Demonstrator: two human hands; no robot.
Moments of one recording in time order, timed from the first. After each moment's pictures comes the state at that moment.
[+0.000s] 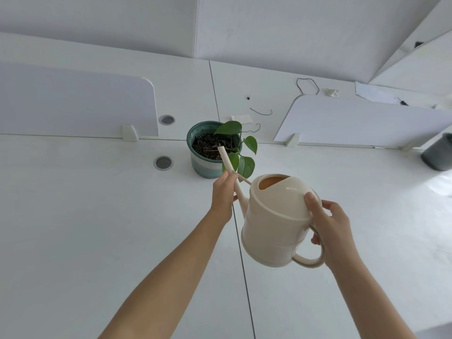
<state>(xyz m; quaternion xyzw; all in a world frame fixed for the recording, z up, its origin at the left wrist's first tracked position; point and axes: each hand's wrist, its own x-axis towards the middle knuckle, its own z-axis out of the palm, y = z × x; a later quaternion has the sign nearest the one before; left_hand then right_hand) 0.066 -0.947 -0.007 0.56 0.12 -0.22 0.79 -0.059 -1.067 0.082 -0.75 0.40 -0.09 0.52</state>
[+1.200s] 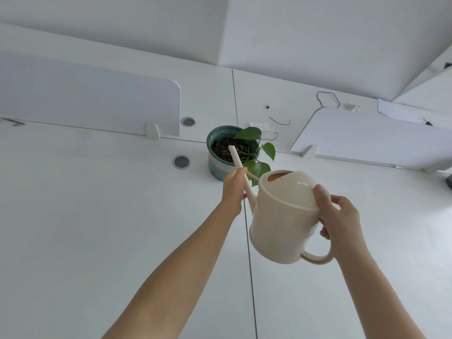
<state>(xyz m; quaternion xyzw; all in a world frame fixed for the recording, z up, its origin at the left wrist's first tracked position) 0.083 -0.940 -0.005 0.53 0.18 -0.22 0.80 -0.035 -1.062 0.093 -0.79 0.37 -0.09 0.49</state>
